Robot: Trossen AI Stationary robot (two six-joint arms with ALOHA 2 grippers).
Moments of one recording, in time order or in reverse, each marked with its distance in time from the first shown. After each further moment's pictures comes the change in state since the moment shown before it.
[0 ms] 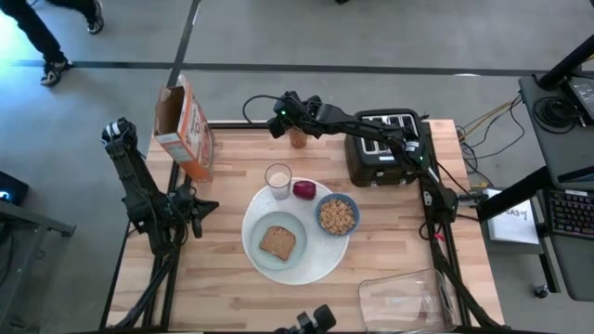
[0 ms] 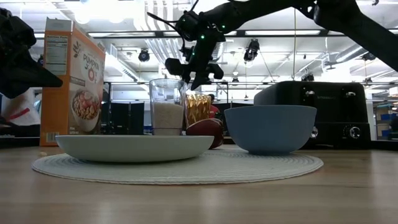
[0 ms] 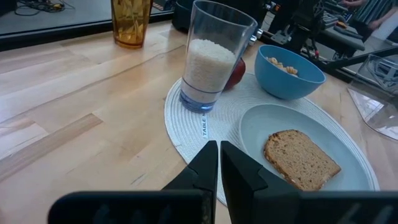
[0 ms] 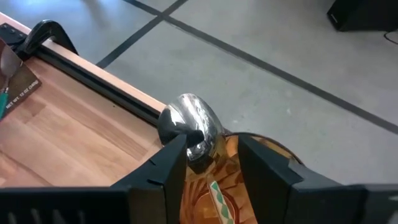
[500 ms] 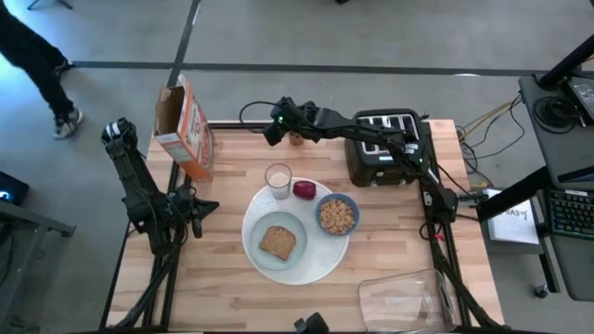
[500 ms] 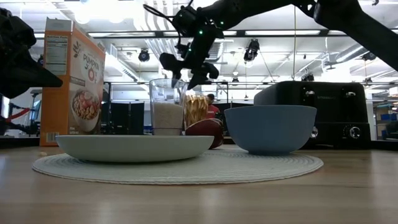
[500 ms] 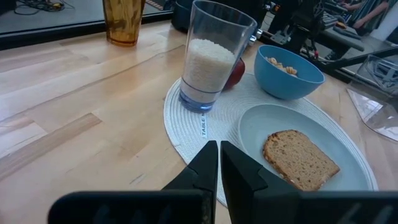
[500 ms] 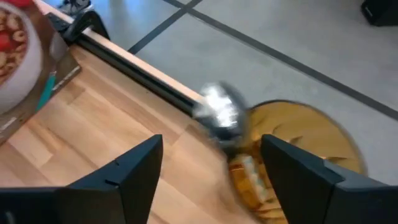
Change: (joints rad) left arm 0.000 0.001 0.000 0.005 0.000 0.000; right arm 0.034 0.000 0.007 -0.005 -0.073 0.011
